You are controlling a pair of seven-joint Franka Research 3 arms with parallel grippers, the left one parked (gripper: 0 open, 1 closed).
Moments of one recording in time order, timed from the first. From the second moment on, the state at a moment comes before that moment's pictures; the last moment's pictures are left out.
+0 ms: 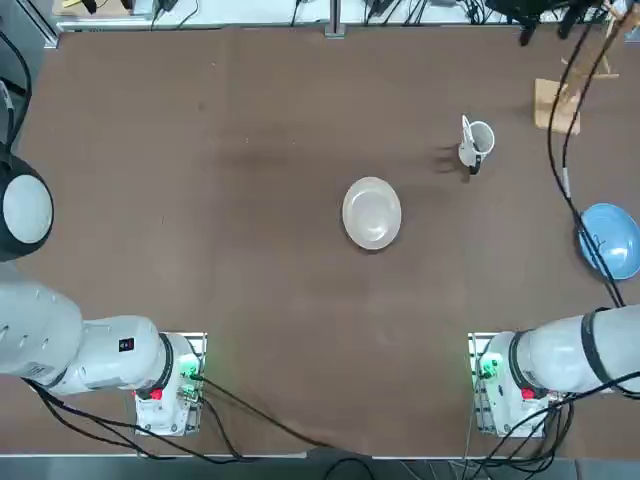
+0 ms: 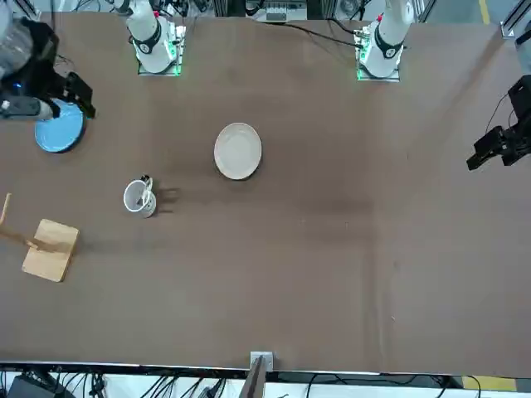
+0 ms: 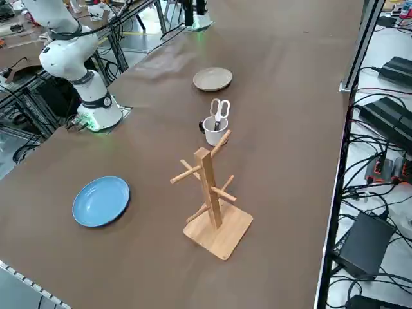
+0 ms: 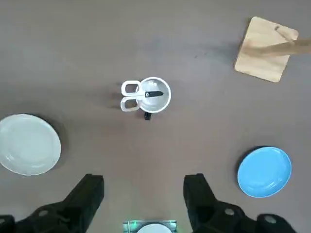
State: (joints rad) arm 0.12 -0.02 0.07 -1.60 -0.09 1.47 0.14
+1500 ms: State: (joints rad) arm 0.24 0.23 0.11 -1.93 -0.43 2.00 0.71
